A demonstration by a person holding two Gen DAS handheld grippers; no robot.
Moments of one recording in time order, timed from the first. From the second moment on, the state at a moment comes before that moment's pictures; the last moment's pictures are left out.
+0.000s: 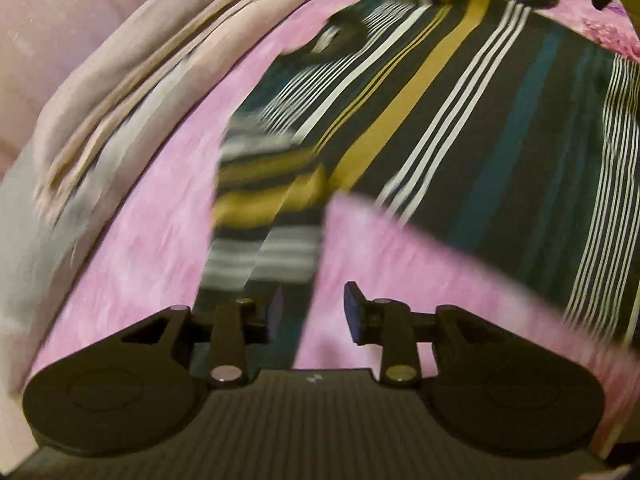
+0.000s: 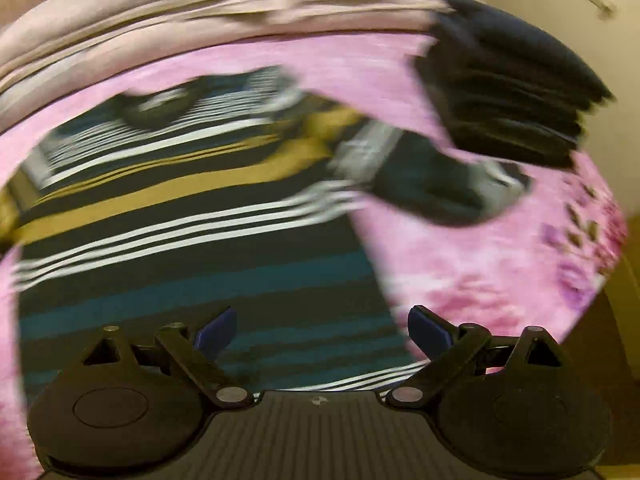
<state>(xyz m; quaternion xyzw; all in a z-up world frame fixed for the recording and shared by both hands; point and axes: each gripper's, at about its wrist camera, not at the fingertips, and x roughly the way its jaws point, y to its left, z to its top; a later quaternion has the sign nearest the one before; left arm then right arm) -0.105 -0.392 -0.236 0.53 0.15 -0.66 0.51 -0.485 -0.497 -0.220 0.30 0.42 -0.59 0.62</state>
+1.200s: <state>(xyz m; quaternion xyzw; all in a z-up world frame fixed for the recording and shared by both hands) -0.558 -0.720 -0.313 0.54 0.12 -0.76 0.35 -0.872 -0.700 -0.250 0.37 0.27 -0.68 0.56</state>
